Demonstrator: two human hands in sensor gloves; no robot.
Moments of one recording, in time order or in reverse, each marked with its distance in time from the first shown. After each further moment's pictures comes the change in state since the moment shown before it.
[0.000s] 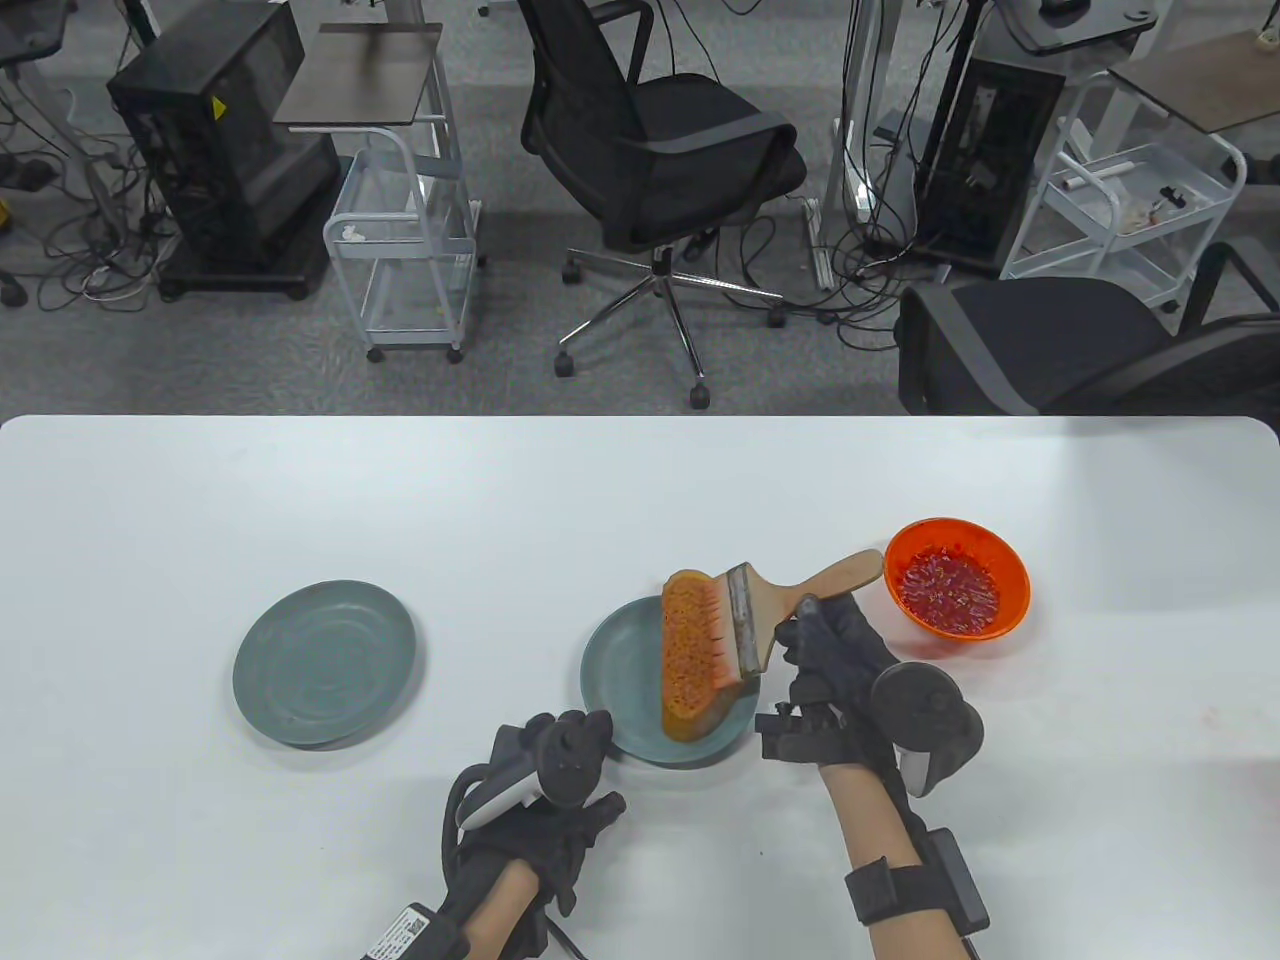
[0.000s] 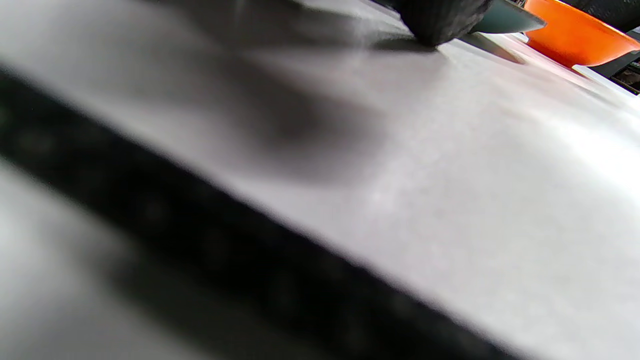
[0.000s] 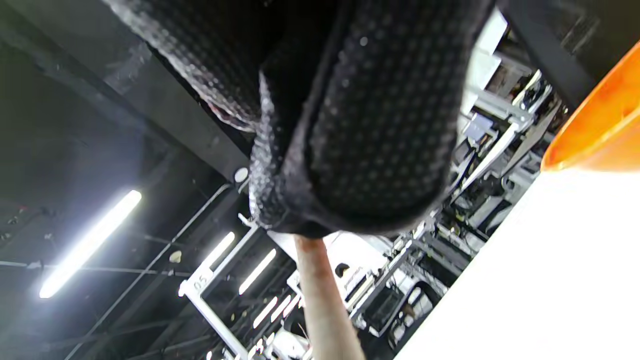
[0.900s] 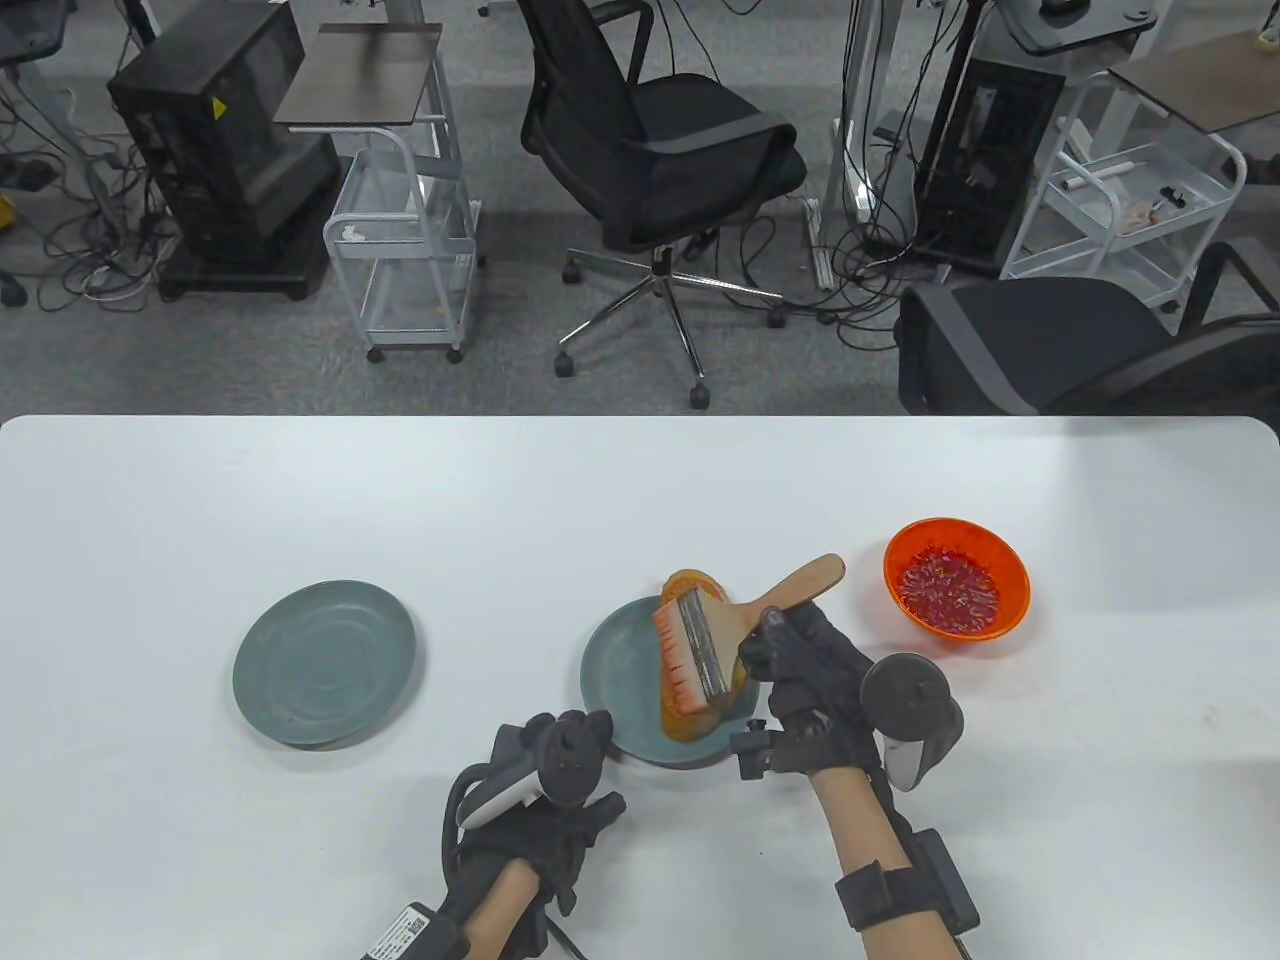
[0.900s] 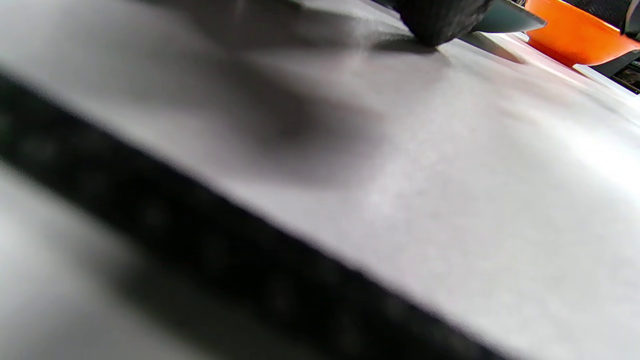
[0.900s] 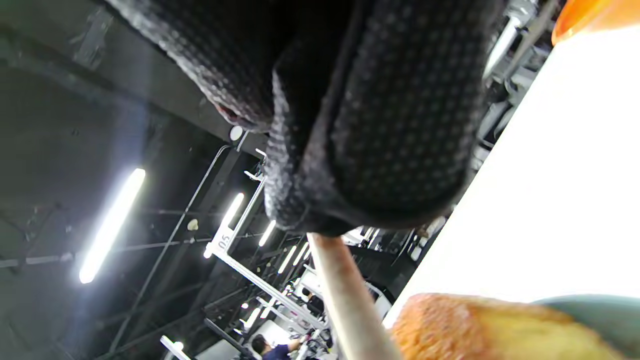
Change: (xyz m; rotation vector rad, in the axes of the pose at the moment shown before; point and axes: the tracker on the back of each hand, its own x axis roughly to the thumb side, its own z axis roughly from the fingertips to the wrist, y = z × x) left_hand 0.000 0.000 0.000 -0.003 0.000 0.003; right_hand 0.005 0.025 0.009 0.192 0.013 -0.097
